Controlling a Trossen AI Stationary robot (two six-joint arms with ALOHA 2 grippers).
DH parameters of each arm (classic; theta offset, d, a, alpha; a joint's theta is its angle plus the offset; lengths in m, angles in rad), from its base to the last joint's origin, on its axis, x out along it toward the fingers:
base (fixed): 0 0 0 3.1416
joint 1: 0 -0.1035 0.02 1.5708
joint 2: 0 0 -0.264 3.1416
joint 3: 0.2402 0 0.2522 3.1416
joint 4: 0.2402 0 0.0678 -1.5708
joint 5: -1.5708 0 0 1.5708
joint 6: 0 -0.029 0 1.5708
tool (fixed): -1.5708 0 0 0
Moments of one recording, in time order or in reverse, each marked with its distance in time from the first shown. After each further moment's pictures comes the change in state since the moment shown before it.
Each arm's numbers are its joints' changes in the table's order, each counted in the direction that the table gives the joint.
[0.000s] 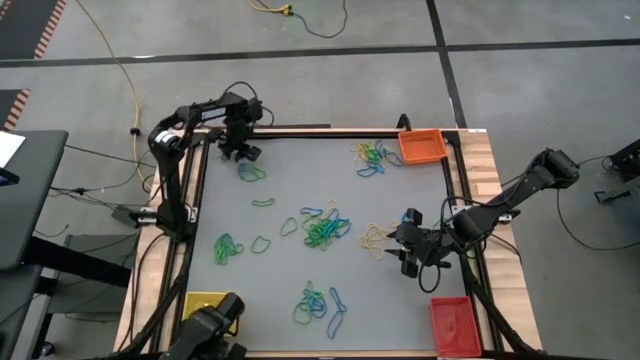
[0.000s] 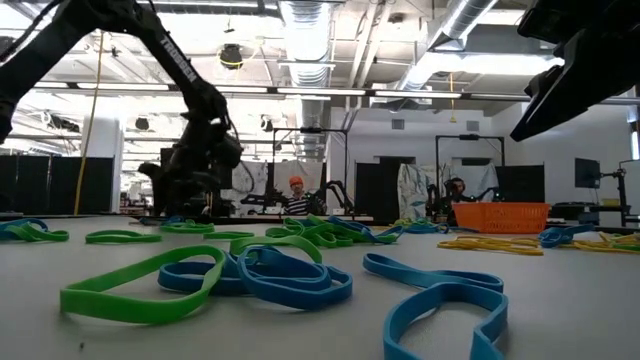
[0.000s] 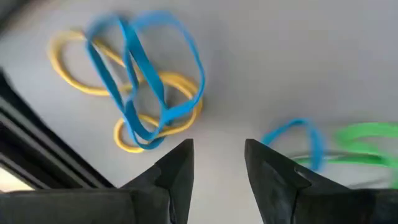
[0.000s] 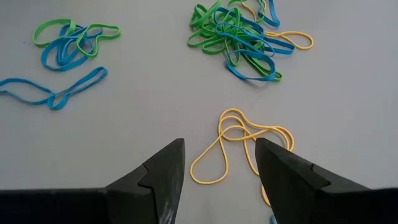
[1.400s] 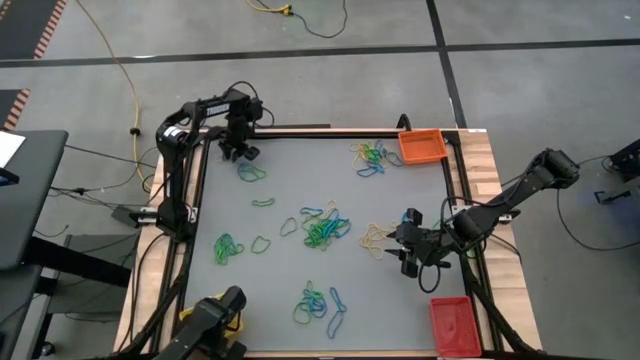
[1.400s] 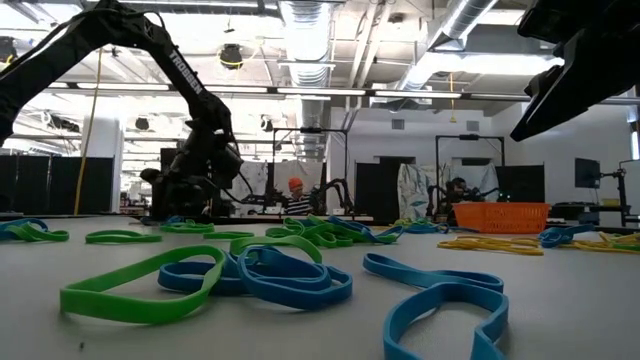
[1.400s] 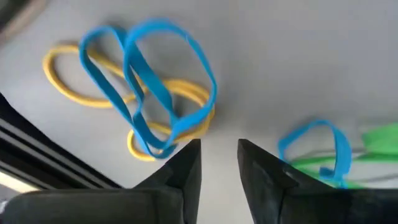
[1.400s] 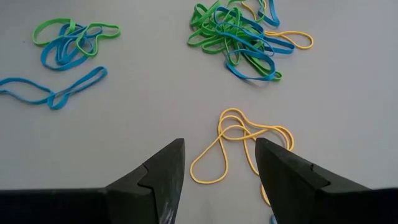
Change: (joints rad) left arm -0.025 0.106 0.085 0.089 0.000 -0.090; right arm 0.000 0.000 0.000 0.000 0.000 0.000
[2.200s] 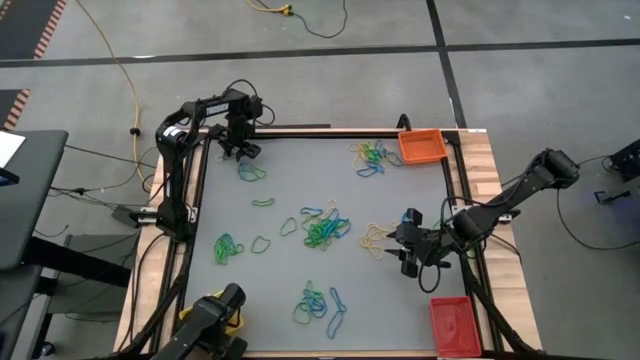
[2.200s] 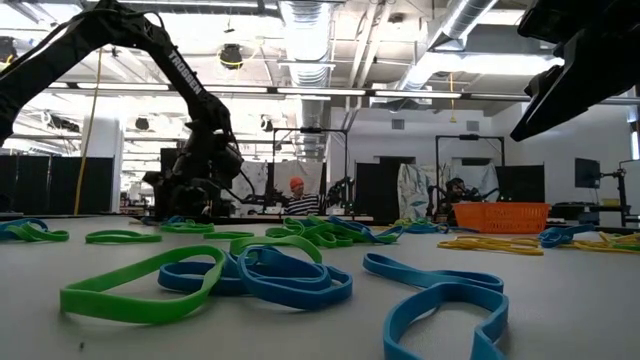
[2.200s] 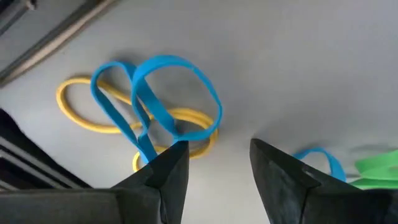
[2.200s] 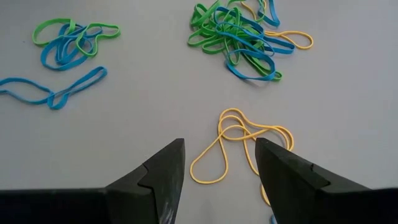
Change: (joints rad) left arm -0.009 0.000 0.000 -0.054 0.008 -0.006; right arm 0.000 0.000 0.000 0.000 0.000 0.000
